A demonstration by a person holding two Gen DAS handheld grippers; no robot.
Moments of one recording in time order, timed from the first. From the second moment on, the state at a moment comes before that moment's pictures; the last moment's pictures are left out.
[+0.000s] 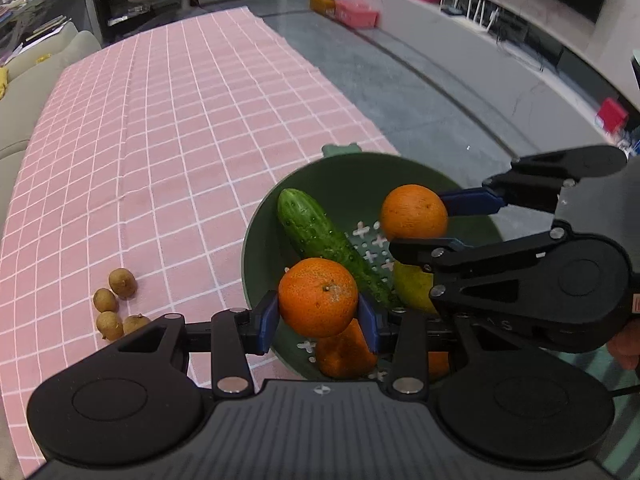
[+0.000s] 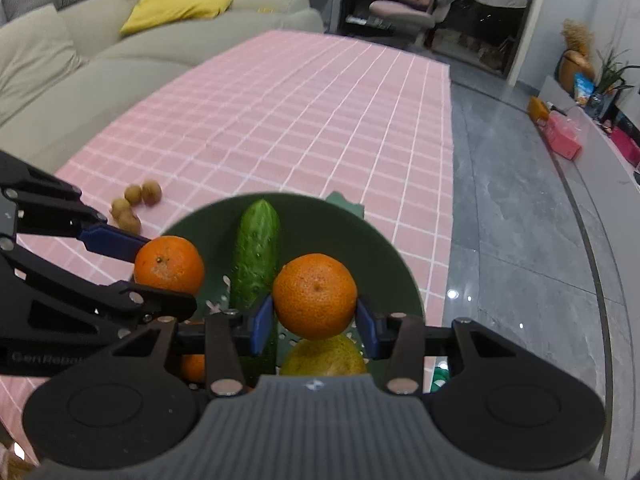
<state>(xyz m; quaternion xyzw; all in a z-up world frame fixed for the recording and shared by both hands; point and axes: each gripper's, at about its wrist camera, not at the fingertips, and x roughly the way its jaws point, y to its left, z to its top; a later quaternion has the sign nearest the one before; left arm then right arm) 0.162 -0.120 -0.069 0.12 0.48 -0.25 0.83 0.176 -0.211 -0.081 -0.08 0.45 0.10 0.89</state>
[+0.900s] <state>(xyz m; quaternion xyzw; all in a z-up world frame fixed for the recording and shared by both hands) 0.177 -0.141 -0.095 0.19 0.50 -0.27 0.80 0.222 -0.204 -0.128 -0.12 0.51 0.12 0.85</state>
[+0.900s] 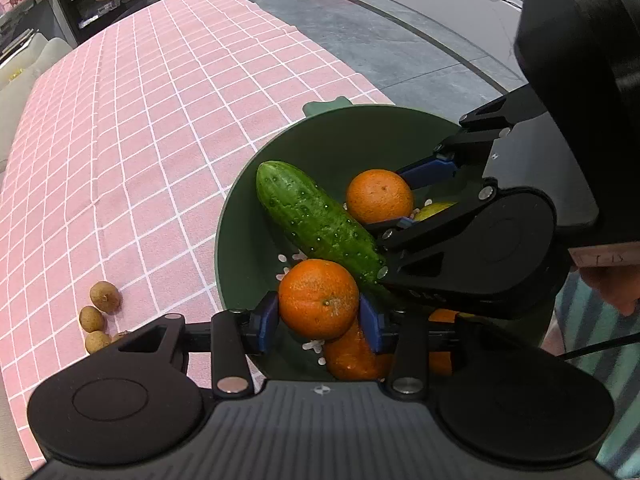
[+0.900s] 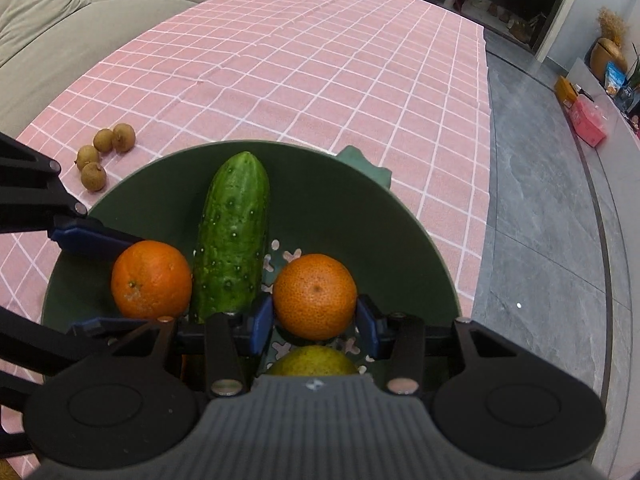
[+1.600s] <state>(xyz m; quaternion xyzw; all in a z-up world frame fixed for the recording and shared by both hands) 0.158 -0.112 -0.036 0.14 0.44 -0.27 0.85 0.192 -0.204 -0.059 -0.12 0.43 0.06 0.89</state>
